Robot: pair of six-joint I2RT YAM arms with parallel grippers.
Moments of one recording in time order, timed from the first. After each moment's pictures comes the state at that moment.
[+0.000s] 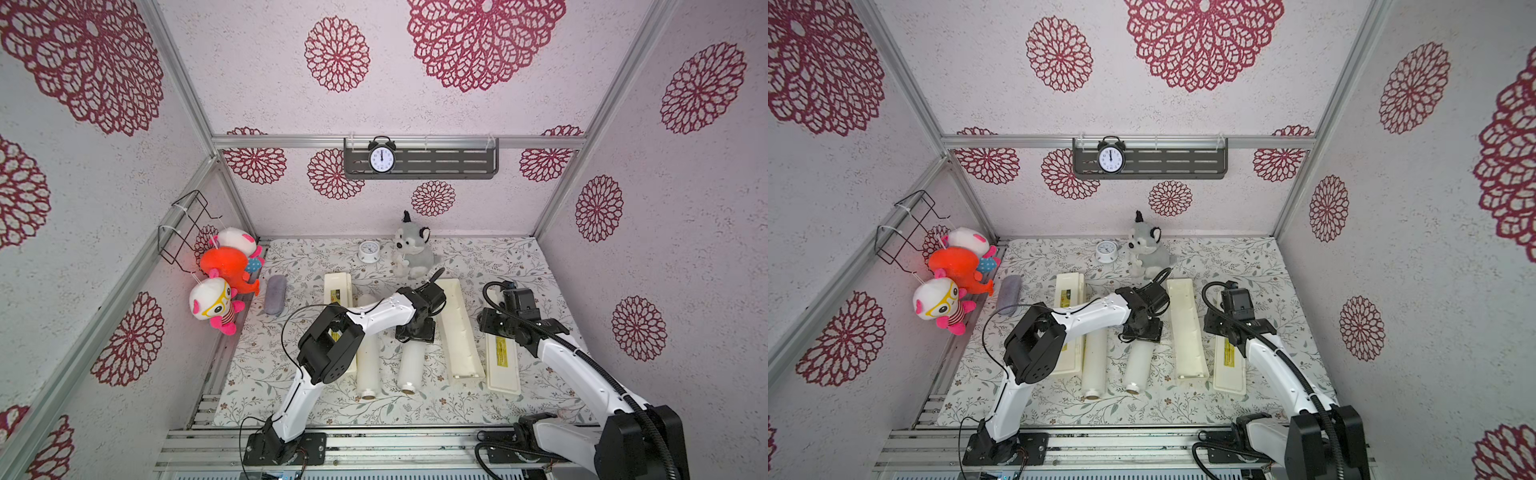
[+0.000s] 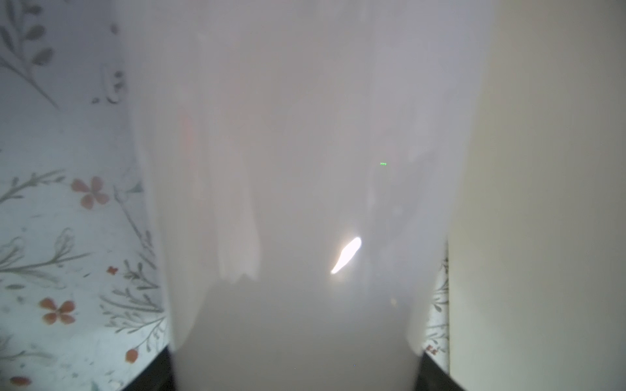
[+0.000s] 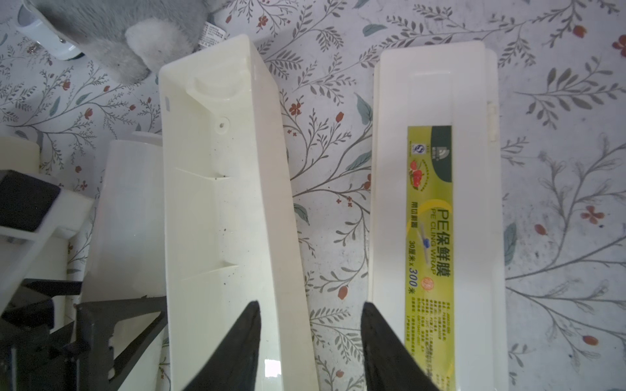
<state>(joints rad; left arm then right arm) -0.87 2.19 1.70 -0.87 -0.04 -0.70 0.21 1.15 0.73 -0.47 -0.03 0.38</state>
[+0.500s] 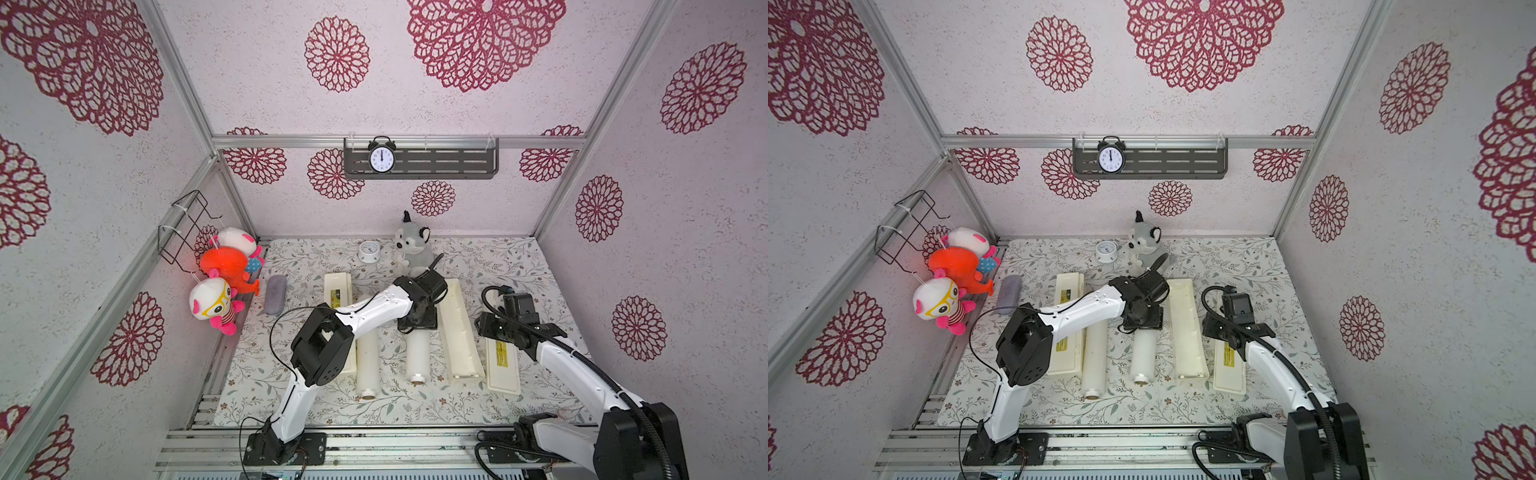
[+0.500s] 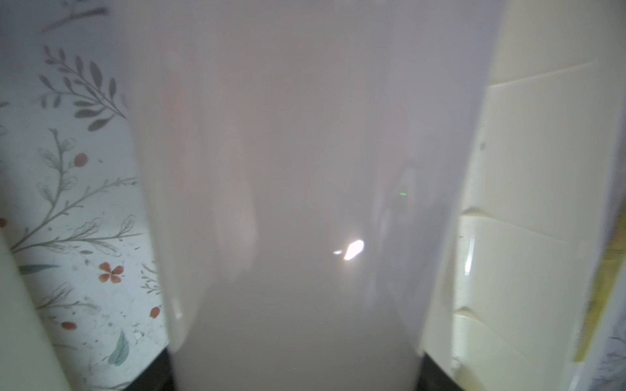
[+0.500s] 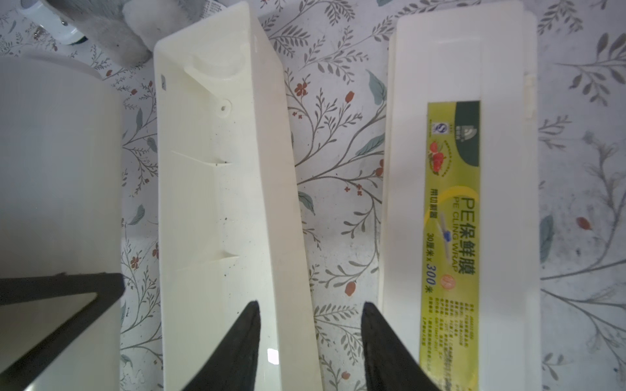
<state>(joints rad) -0.85 2.12 1.80 -0.90 -0.05 -0.81 0.20 1.16 0.67 -0.42 -0.10 0.38</state>
